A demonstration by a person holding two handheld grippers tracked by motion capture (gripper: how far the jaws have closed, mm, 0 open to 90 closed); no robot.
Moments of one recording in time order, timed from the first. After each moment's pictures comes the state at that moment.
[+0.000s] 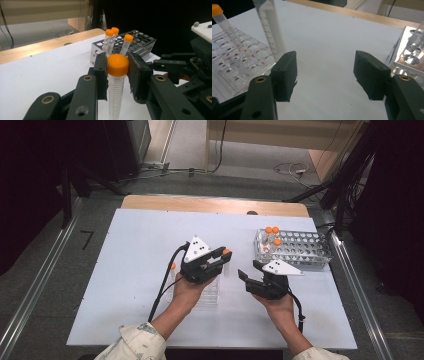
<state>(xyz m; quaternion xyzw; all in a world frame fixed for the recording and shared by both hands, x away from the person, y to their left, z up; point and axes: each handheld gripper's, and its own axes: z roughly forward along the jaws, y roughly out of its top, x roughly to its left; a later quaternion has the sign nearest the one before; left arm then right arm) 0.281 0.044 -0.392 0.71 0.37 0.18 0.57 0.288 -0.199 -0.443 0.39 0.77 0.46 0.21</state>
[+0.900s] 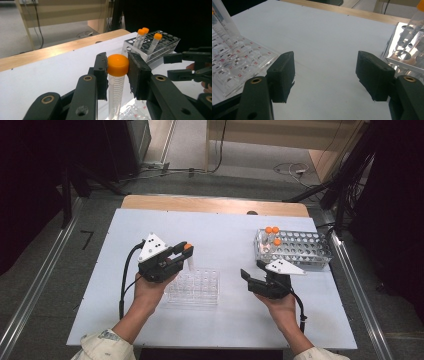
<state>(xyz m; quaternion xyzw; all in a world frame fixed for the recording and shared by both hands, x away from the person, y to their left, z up) 0.266 0.128 -0.385 0.70 0.40 0.24 0.54 0.290 -0.204 -0.445 0.40 0.76 0.46 0.21</state>
